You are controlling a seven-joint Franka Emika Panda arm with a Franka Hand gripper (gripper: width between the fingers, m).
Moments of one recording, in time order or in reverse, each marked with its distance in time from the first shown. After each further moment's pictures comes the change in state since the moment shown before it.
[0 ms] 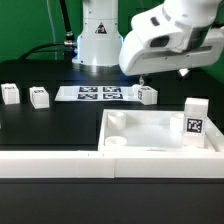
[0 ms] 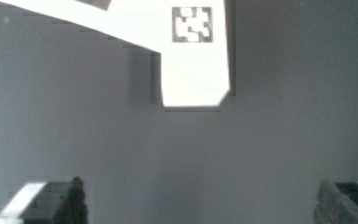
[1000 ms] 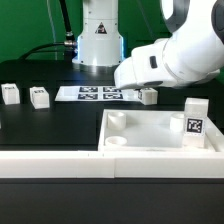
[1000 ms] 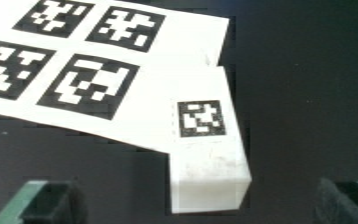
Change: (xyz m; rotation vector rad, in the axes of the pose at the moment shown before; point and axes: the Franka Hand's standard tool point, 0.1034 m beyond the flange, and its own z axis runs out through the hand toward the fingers) arm -0.008 0.000 0.025 0.011 -0.411 0.057
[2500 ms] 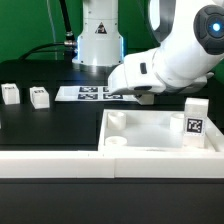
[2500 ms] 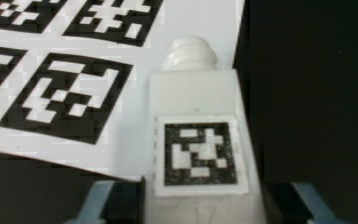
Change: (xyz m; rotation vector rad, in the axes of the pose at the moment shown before) arm 0.006 0.004 0.041 -0.011 0.053 0.053
